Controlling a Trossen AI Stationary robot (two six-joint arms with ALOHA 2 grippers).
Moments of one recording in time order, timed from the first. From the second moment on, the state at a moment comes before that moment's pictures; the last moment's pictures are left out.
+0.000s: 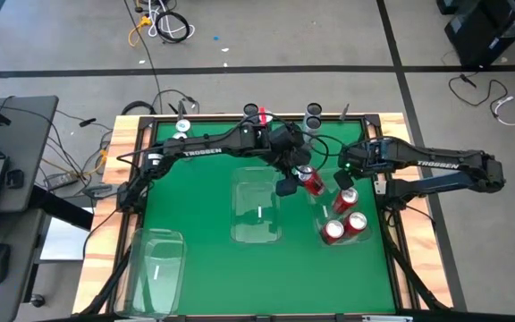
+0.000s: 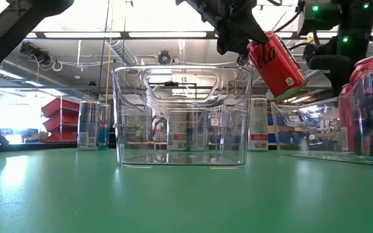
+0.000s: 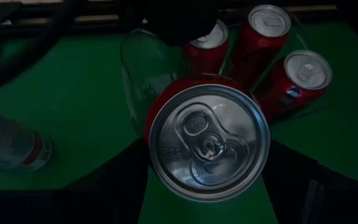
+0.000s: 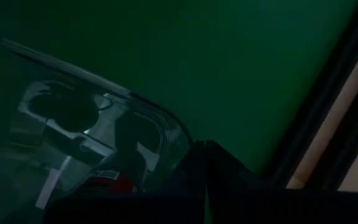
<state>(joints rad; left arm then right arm) 0.12 2.16 2.20 -0.81 0.17 0.13 -0.24 0.99 0.78 -1.20 0.27 0.76</state>
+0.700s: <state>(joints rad) 0.02 2.18 2.21 -0.73 0.10 0.21 -0.24 0.85 0.93 -1.20 0.33 0.68</state>
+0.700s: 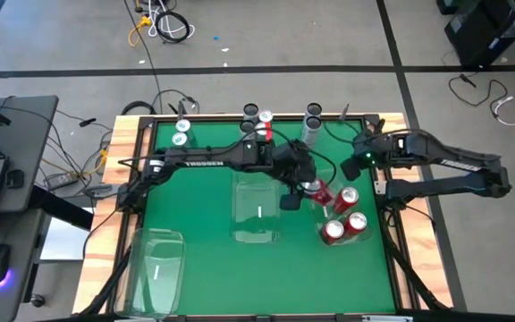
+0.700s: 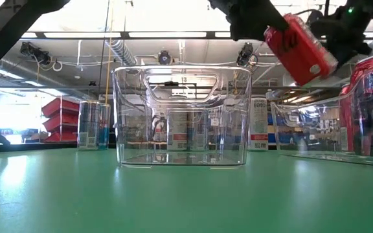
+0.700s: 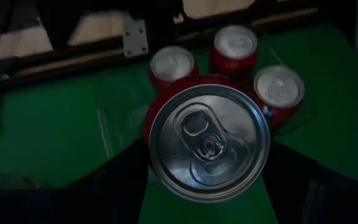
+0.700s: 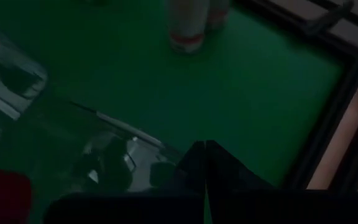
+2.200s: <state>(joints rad) 0.02 2.30 2.22 -0.75 0.17 0.14 0.53 1.03 0.80 -0.57 0.68 0.67</state>
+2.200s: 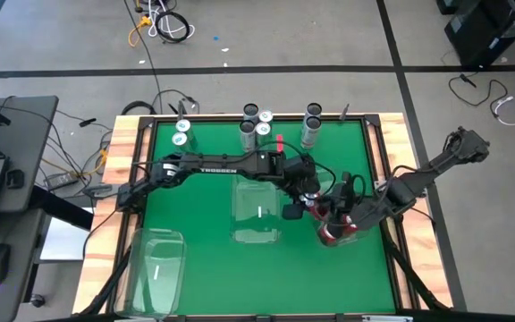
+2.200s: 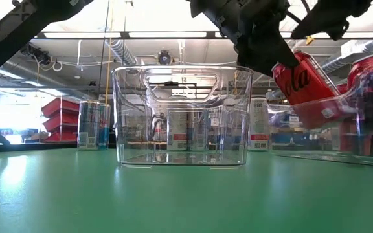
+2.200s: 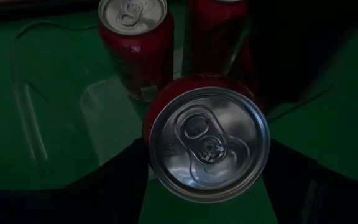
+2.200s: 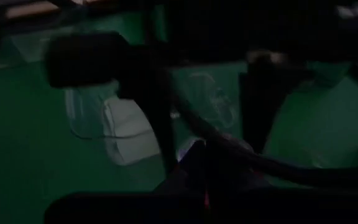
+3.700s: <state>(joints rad) 0.01 2.31 2.21 -0.73 0.18 0.13 0.49 1.12 0.81 -0.69 0.54 0.82</state>
